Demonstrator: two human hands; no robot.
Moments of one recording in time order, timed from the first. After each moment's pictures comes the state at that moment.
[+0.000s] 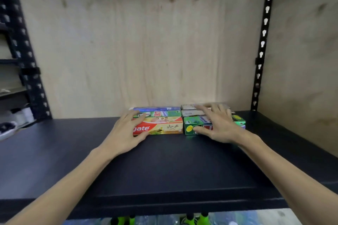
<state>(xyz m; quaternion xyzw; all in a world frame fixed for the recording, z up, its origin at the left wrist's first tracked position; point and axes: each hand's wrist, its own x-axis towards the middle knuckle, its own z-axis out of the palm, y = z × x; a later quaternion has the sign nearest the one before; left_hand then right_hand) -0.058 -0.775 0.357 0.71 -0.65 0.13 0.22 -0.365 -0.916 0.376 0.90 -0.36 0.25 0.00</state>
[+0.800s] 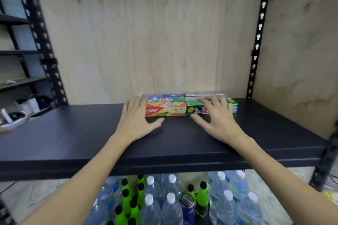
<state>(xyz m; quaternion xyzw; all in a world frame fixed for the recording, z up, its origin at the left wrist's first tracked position) -0.102 -0.729 0.363 0.72 -0.61 0.21 0.26 -0.369 -0.837 0.352 0.85 -0.35 0.39 0.09</state>
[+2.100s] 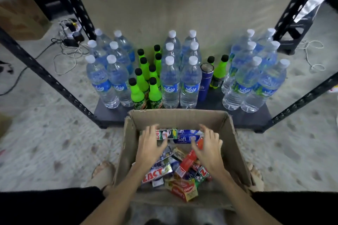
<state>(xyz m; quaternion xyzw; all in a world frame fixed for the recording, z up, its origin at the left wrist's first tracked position) -0.183 -0.464 -0.085 0.83 -0.48 -0.16 0.22 -0.386 -0.556 -0.100 0.79 -0.53 0.17 -0.25</state>
